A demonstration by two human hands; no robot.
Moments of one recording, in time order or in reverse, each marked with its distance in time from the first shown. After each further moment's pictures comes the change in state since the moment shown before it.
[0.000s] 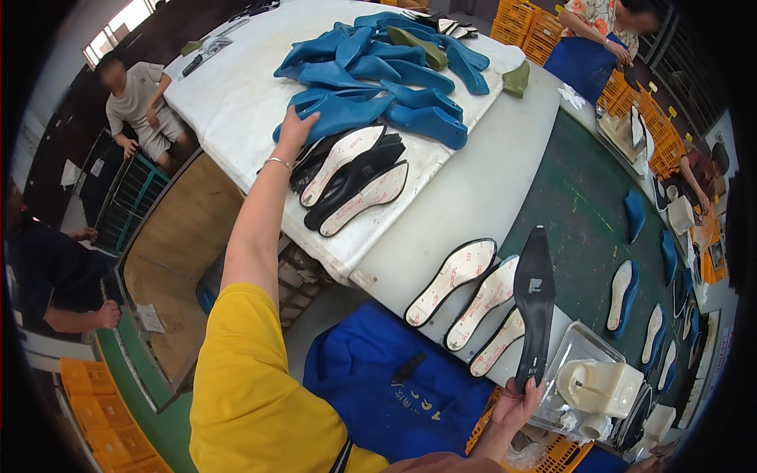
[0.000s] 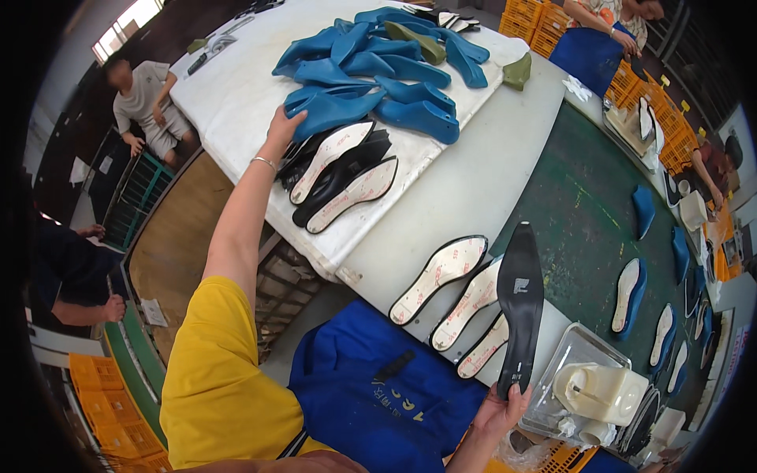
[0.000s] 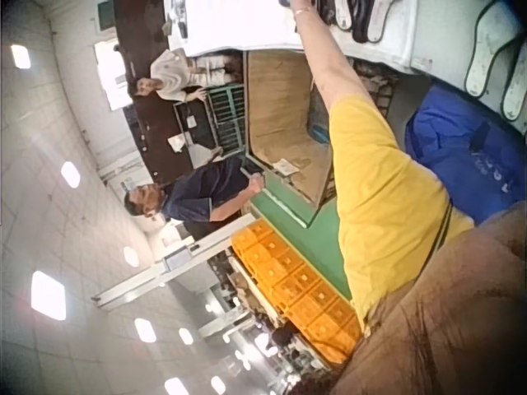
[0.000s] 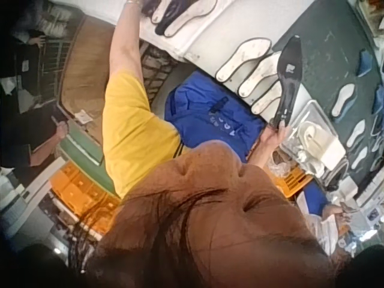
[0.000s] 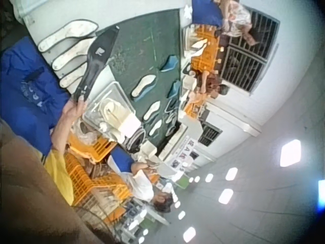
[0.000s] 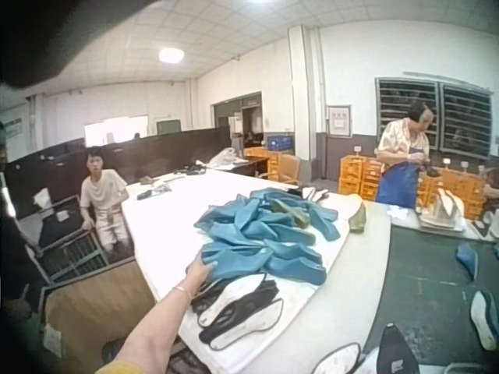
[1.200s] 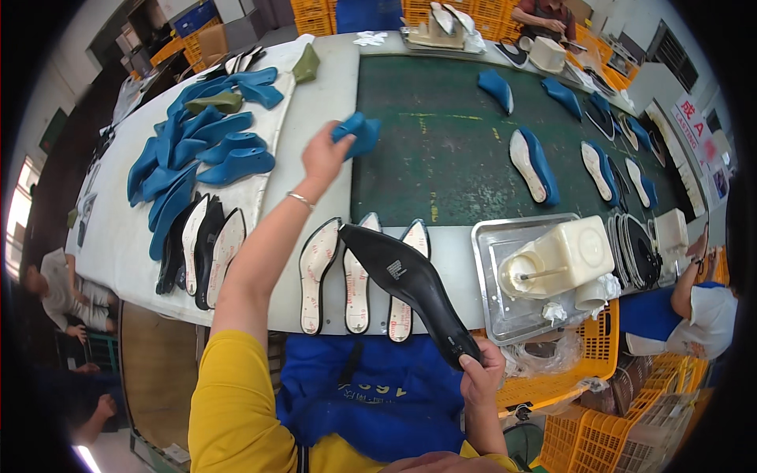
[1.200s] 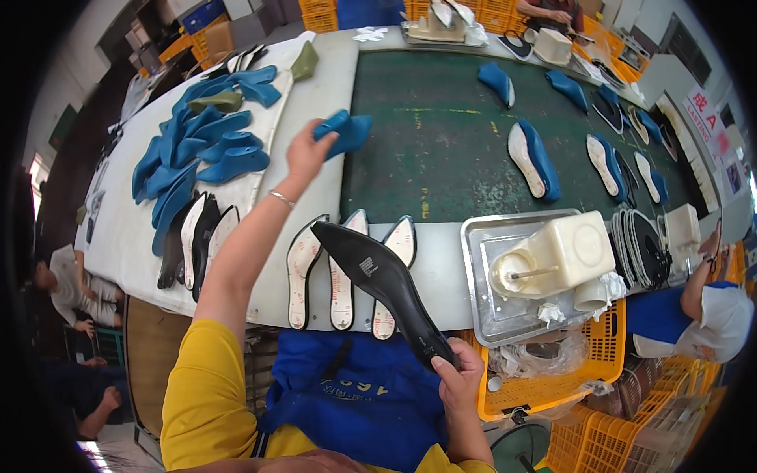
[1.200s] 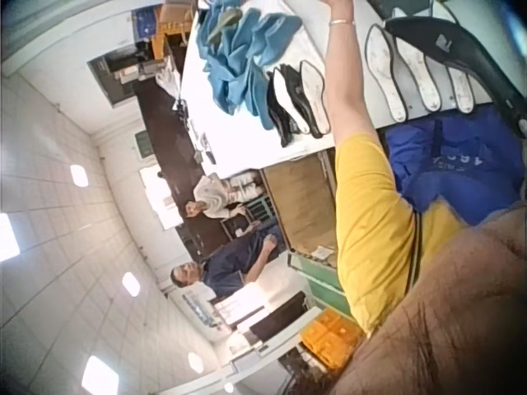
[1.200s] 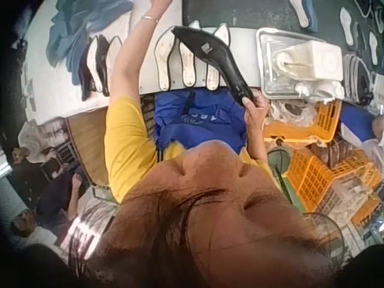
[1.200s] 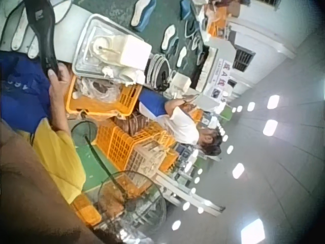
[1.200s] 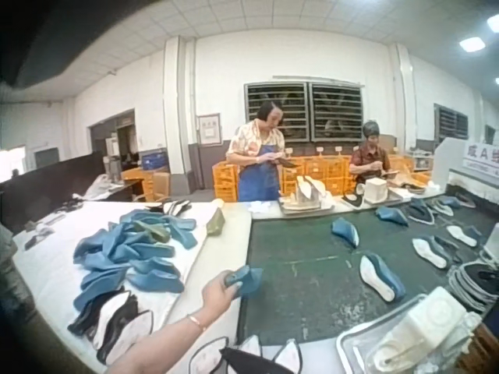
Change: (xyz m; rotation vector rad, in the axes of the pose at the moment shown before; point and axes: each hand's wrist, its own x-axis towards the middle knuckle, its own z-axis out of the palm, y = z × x) left_hand -0.260 0.319 0.329 0.002 -0.421 0.593; right_hand -0.039 -0.050 -0.050 -0.247 0.045 -0.163
